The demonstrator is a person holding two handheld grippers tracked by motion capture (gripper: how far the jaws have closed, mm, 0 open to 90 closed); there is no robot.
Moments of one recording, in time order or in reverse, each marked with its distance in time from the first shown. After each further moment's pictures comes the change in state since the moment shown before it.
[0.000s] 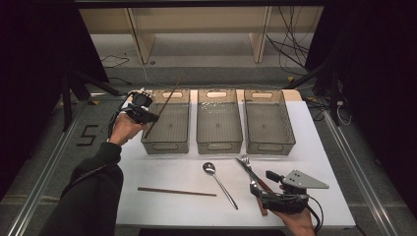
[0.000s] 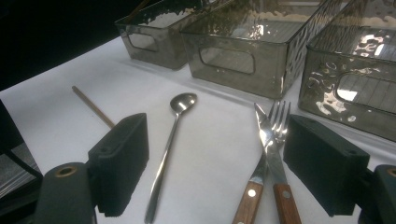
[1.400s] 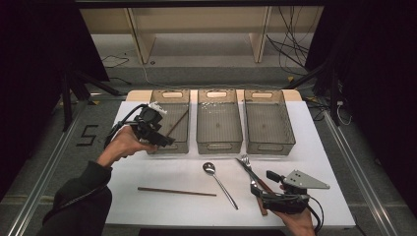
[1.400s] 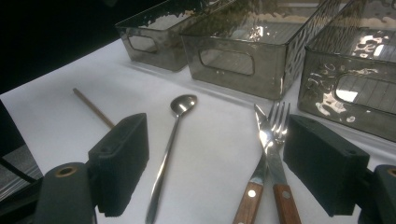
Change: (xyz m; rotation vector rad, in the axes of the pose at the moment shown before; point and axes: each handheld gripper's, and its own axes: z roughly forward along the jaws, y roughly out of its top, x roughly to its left) left arm -0.075 -0.022 -0.049 0.037 -0.172 0.244; right arm 0.000 0.000 -0.001 -0.004 0.000 0.008
